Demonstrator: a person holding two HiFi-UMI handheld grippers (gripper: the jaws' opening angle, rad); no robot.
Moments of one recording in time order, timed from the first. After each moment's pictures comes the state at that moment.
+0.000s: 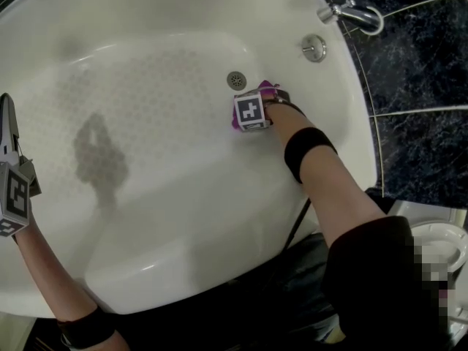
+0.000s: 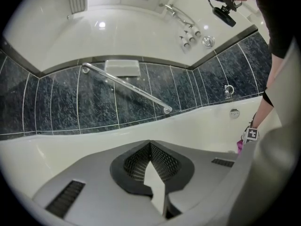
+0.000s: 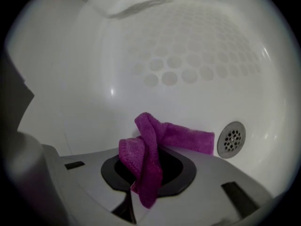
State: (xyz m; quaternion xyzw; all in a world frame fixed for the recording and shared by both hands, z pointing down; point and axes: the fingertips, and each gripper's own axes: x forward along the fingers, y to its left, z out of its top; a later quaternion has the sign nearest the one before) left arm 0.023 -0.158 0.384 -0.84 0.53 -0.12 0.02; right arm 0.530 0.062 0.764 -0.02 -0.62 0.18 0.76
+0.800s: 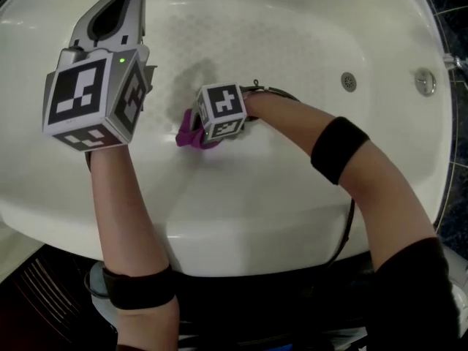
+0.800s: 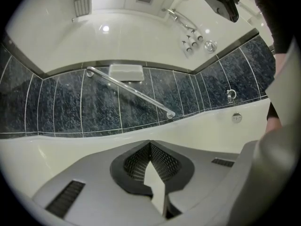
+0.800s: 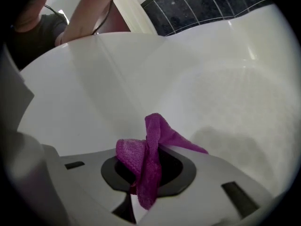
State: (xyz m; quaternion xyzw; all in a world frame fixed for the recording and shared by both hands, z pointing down) left arm 0.011 -0.157 0.373 -0.84 0.54 -0.11 0.03; right arm 0.019 0.078 0.690 -0.28 -0.84 0.12 0.44
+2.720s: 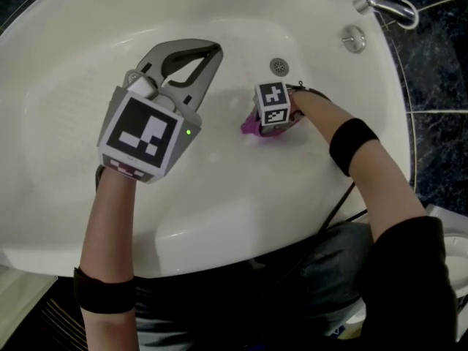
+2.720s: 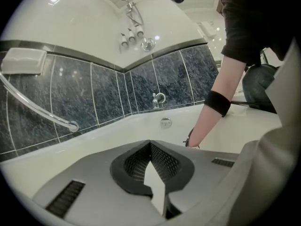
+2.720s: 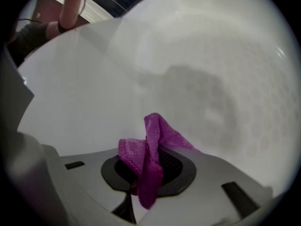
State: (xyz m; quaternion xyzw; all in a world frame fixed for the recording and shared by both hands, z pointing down) left arm 0.318 -0.041 0.376 -0.97 0.14 -0.16 0.10; right arm 0.399 0.107 0.722 -0.14 -0.73 0.29 0.60
